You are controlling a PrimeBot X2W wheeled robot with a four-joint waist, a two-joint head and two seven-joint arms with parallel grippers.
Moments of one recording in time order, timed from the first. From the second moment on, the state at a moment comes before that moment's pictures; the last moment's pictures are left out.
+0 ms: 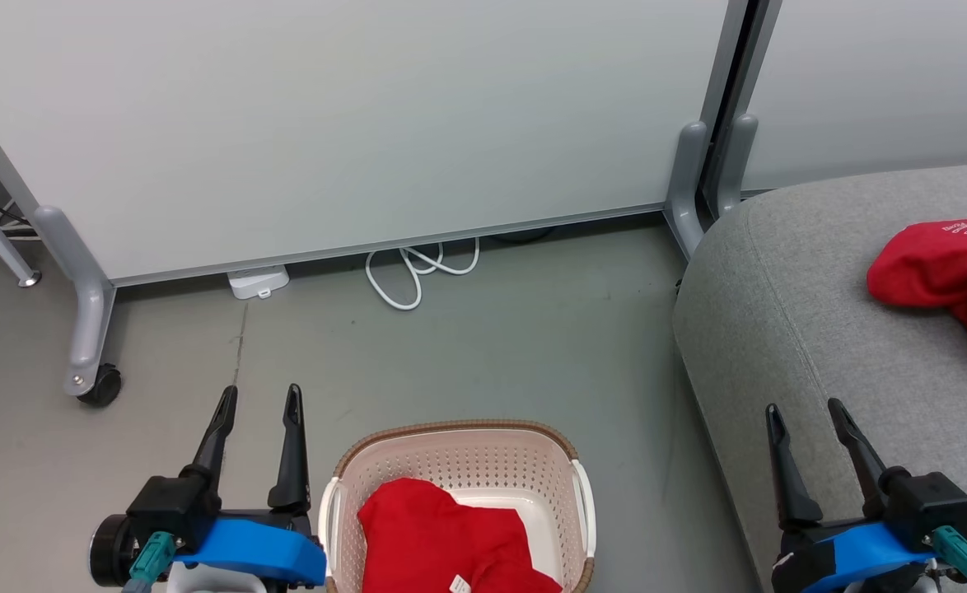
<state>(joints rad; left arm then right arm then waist) -0.06 0.05 -0.06 0.25 -0.19 -0.13 -0.26 -0.04 -0.05 -0.06 0.24 0.07 0.13 -0.26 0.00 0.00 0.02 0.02</state>
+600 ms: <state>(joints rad) -0.26 0.12 -0.29 0.40 -0.18 -0.13 -0.26 -0.18 -0.05 0.01 0.21 0.07 0.13 -0.26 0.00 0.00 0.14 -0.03</state>
